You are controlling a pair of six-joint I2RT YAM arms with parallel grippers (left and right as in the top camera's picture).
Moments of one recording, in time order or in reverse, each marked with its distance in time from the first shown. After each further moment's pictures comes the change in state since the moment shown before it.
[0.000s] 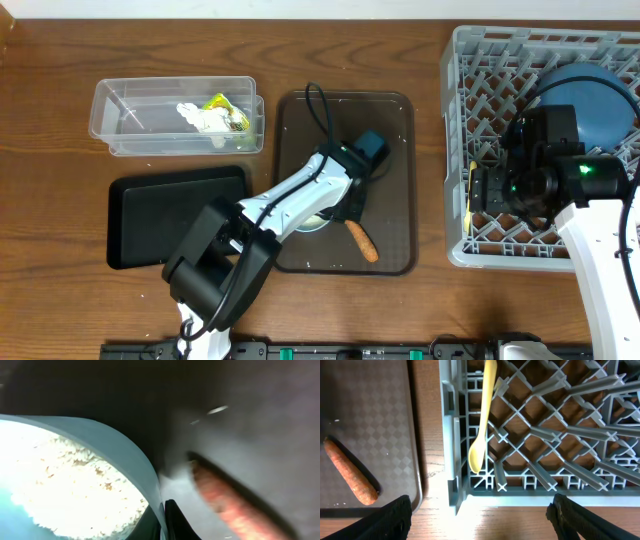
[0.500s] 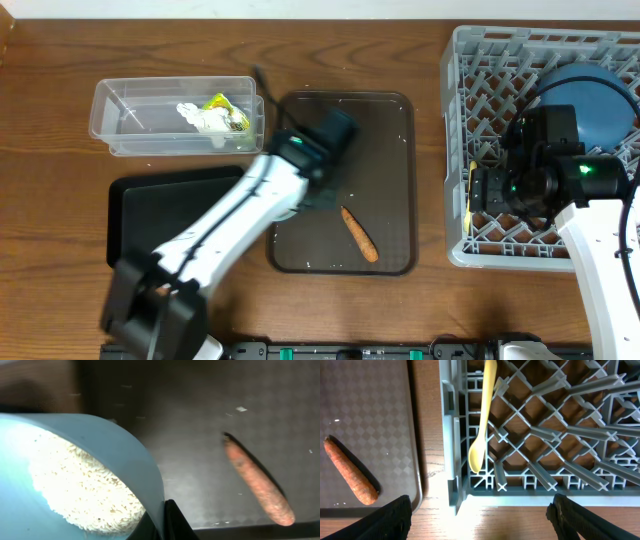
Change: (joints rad) left arm 0.124 -0.283 0.000 -0.140 -0.040 0.000; right arm 0.000 0.000 0.000 0.000 0.000 0.000
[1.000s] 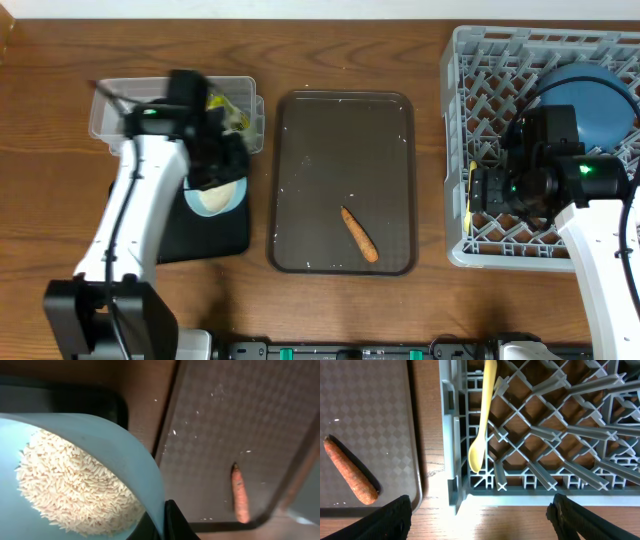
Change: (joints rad) left arm 0.575 -0.080 -0.023 -0.035 0.430 0.151; right arm 0.000 0.000 0.000 -0.002 0.000 -0.001
